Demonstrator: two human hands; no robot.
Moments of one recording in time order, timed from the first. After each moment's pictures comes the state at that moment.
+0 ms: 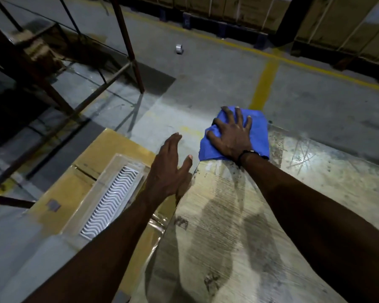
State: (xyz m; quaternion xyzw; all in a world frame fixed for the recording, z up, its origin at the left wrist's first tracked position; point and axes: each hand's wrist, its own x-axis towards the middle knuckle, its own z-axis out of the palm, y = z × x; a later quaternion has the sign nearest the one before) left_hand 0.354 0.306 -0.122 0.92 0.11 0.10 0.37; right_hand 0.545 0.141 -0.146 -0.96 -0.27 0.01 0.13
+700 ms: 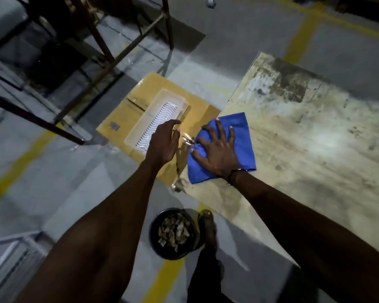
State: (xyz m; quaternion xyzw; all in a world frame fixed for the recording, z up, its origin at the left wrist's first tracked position) left_hand 0.137 0.341 -0.107 0.92 0.18 0.07 0.33; right_hand 0.224 0.137 -0.140 -0.90 -0.41 0.00 0.15
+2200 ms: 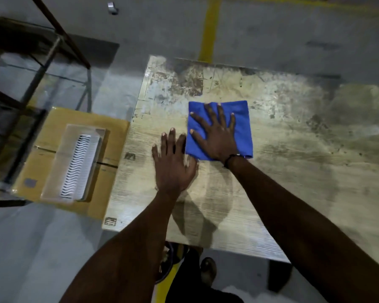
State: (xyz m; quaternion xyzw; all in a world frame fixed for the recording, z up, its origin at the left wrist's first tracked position) left_hand 0.230 0.093 -0.135 0.98 0.06 0.05 0.17; right_hand 0.343 -0.065 -0.144 -0.98 -0.17 -0.01 0.13
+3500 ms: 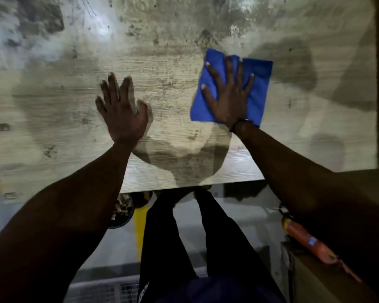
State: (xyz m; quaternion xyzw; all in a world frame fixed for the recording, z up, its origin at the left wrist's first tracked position) left_hand 0.236 -0.094 -0.127 0.99 0.07 0.02 0.14; right_hand 0.252 -0.387 -0.127 -0.99 0.06 0.00 0.11
